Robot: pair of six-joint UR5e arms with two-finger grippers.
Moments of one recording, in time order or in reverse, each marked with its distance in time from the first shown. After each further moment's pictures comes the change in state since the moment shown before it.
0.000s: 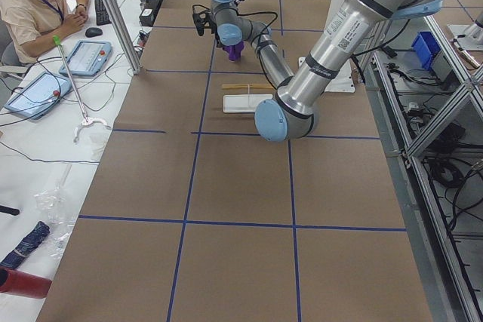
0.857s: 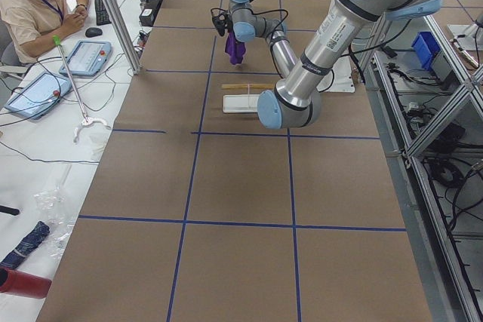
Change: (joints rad) left arm 0.162 -0.072 0.053 -0.001 0.105 -0.183; right arm -0.090 0.055 0.002 0.000 -0.145 0.003
